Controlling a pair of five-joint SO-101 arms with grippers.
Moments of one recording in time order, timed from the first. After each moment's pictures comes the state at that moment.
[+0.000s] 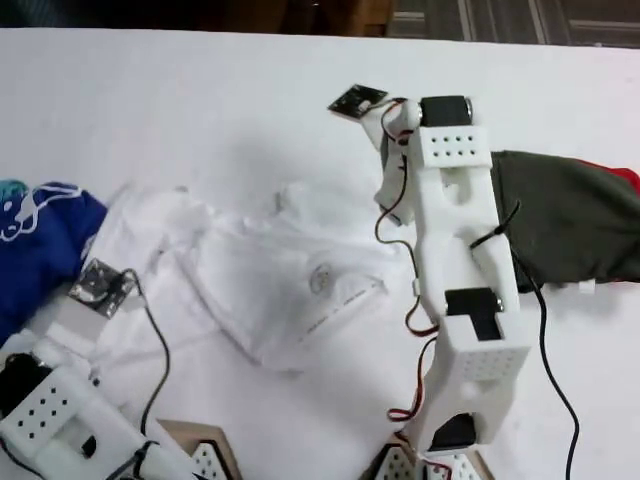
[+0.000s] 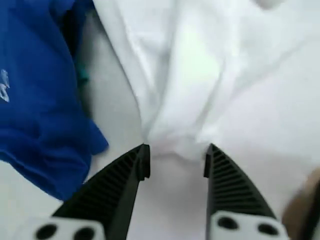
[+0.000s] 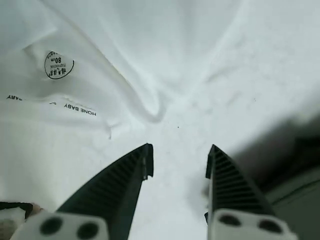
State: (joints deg) left arm -56.8 -63.0 70.2 68.8 -74.7; right arm -8.1 19.2 -24.0 100.2 44.4
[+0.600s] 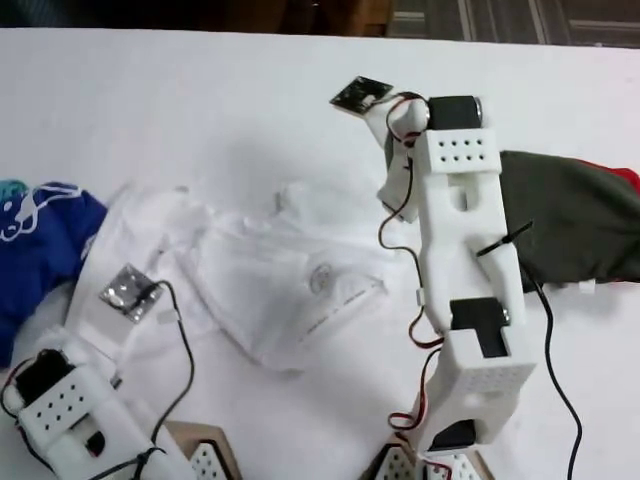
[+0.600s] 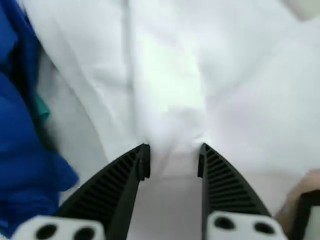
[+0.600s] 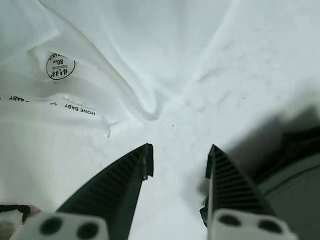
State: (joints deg) left arm -51.2 -62.9 78.5 65.4 -74.1; right arm -8.0 15.8 -23.6 100.2 44.4
